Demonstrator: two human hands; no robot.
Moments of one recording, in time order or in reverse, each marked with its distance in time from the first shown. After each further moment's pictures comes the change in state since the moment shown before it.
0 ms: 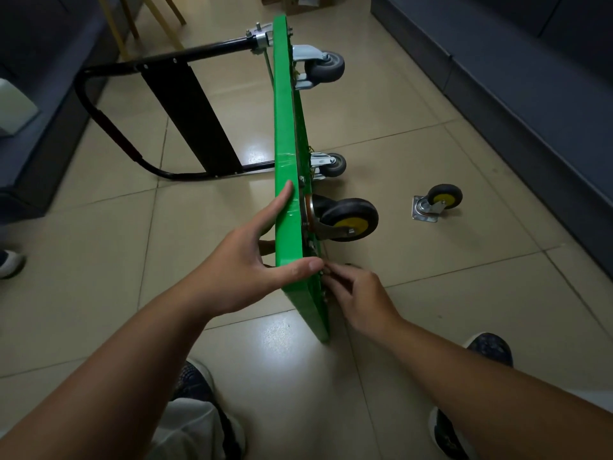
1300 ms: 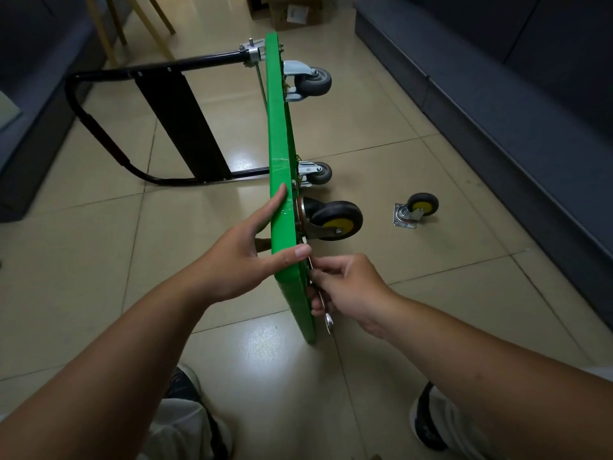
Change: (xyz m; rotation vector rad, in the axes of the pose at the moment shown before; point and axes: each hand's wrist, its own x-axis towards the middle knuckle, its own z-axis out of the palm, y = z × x) left_hand 0.004 -0.005 -0.001 0.032 -0.026 0.011; right_hand -0.024 -0.091 -0.023 0.391 -0.093 0.402
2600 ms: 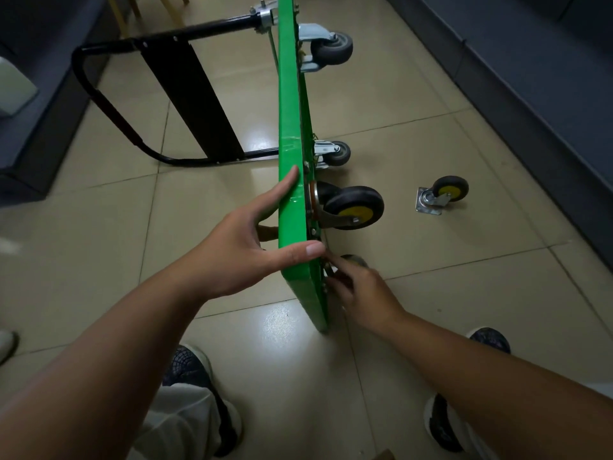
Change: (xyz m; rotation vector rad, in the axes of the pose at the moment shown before) left_hand 0.003 0.005 -0.001 -0.005 0.036 0.033; right_hand 0.063 0.084 -0.024 -0.581 0.041 -0.430
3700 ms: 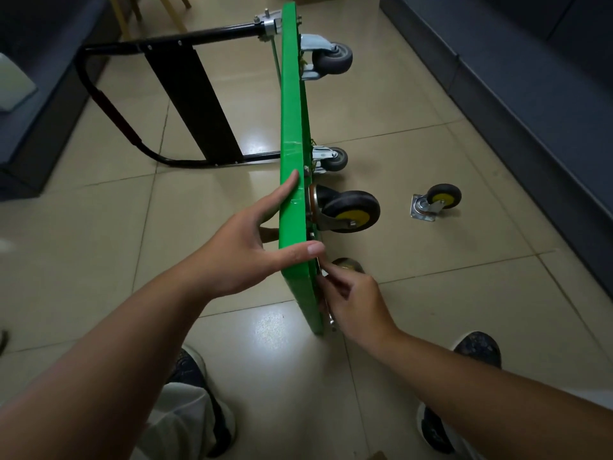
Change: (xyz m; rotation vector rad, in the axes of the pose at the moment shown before) left_hand -0.003 -0.002 0.002 -0.009 0.006 -0.021; right_hand -0.024 -0.030 0.008 0.325 0.094 0.070
